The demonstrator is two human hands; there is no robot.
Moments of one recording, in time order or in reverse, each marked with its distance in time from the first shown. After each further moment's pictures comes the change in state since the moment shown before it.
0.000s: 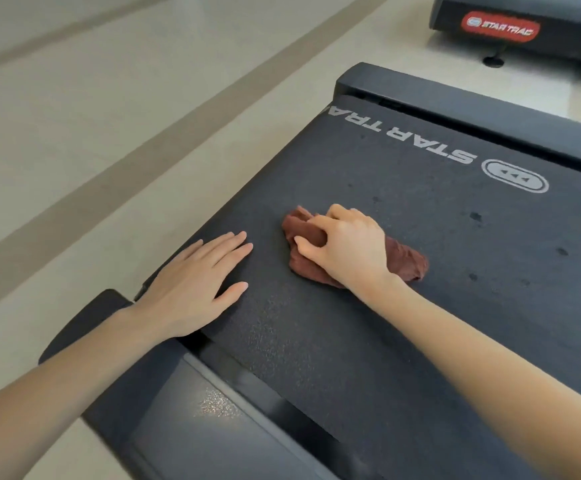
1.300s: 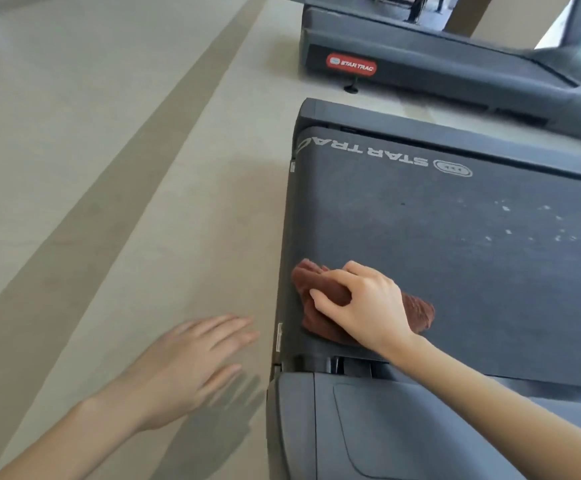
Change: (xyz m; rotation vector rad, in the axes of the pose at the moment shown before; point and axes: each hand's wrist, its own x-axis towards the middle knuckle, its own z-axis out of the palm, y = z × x) left_hand -0.023 -0.242 -0.004 0.033 -0.049 0.697; right_hand 0.007 -0.208 0.043 -0.093 0.026 0.481
